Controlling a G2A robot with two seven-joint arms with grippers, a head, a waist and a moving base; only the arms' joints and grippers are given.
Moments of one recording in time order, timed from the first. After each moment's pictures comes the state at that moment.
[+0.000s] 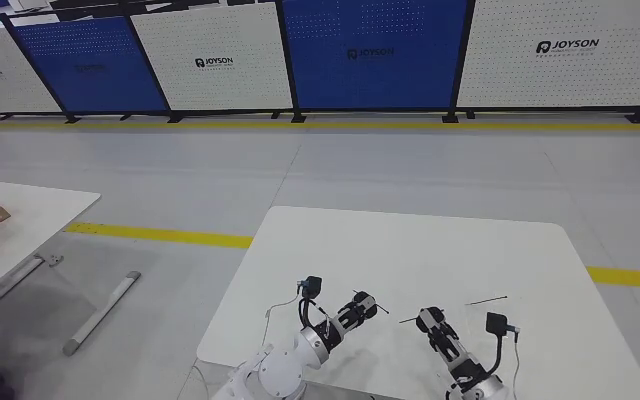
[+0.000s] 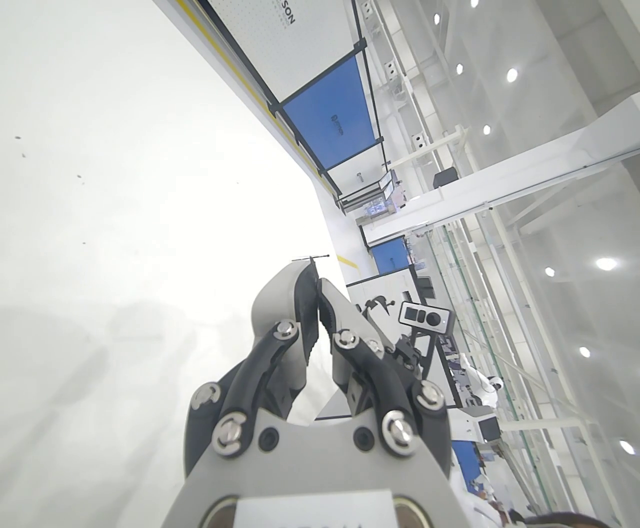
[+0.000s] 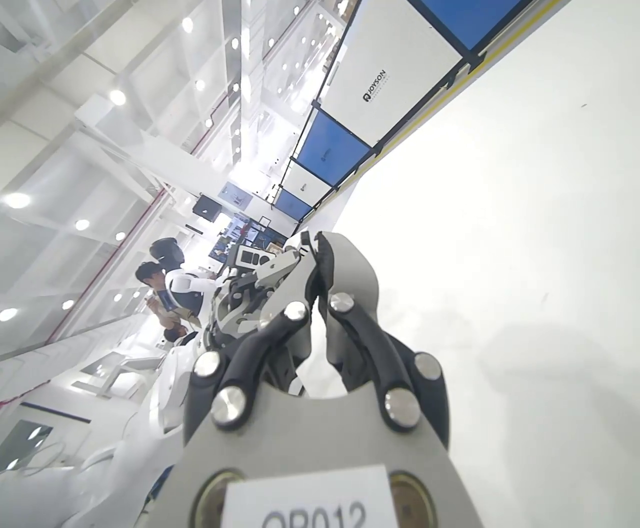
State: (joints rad) left arm 1.57 -1.20 -1.09 -1.72 0.09 -0.10 -0.16; right arm -1.64 -1.08 1.09 -1.74 -0.20 -0.28 0.02
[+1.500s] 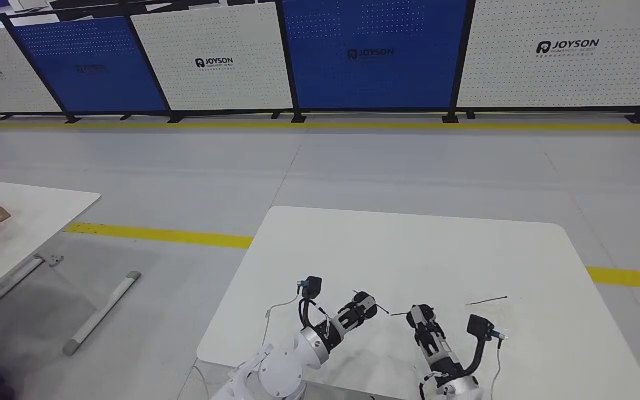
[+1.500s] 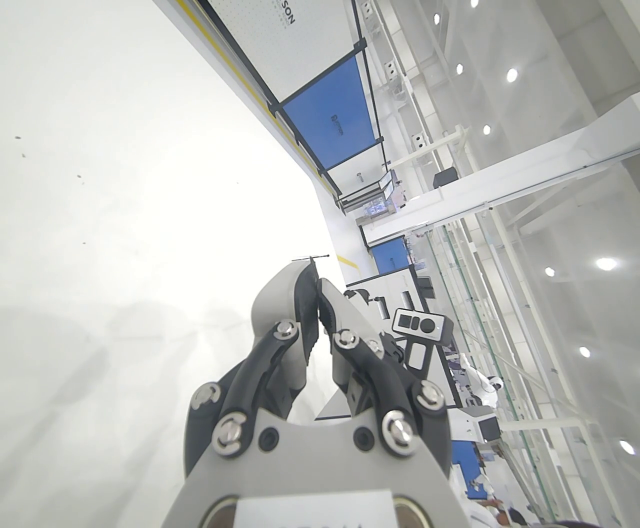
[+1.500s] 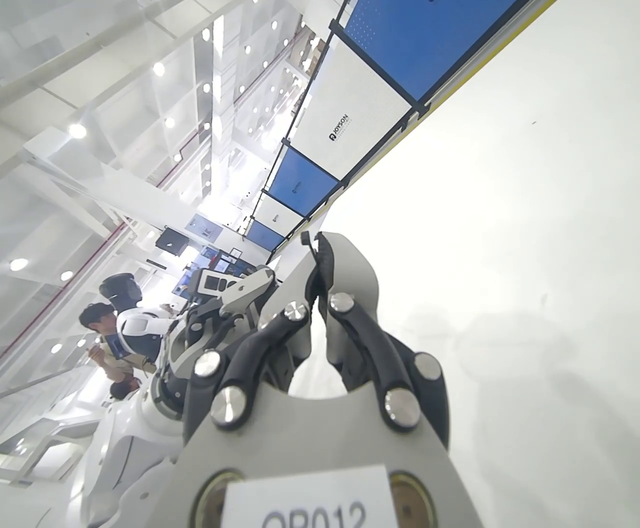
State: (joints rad) left arm 1.57 -1.20 -1.09 -1.72 0.09 -0.10 -0.16; right arm -1.60 -1.15 0.96 -1.71 -0.32 -0.09 -0.21
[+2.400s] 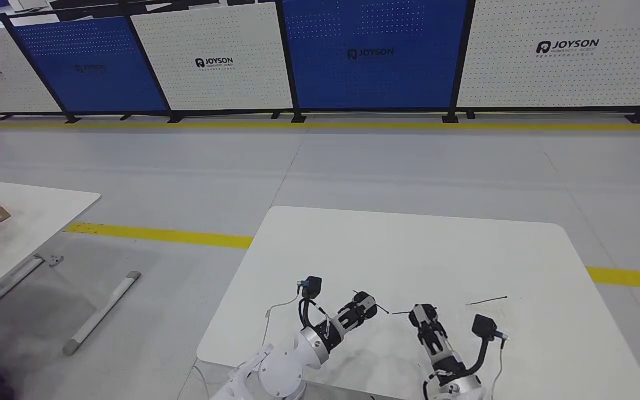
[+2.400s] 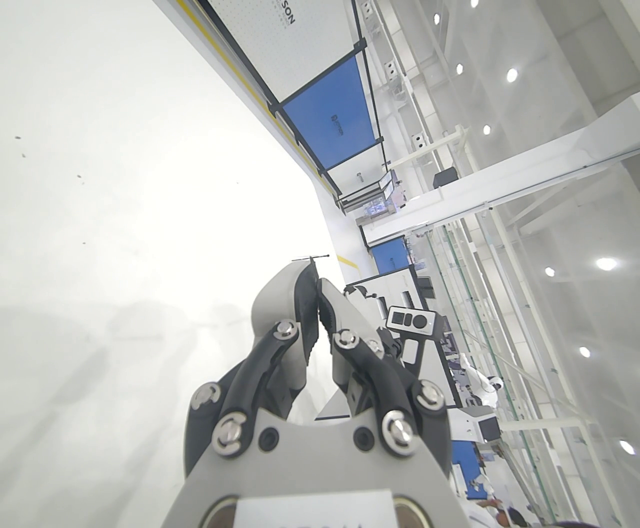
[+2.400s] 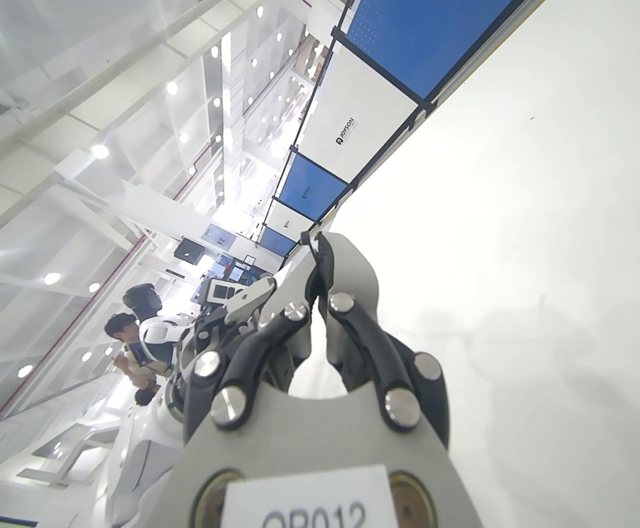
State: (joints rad) left arm 1.57 -1.20 -1.09 -1.72 0.09 -0.10 -0.16; right arm -1.60 -1.17 0.99 -1.69 -0.26 -0.14 -0.17
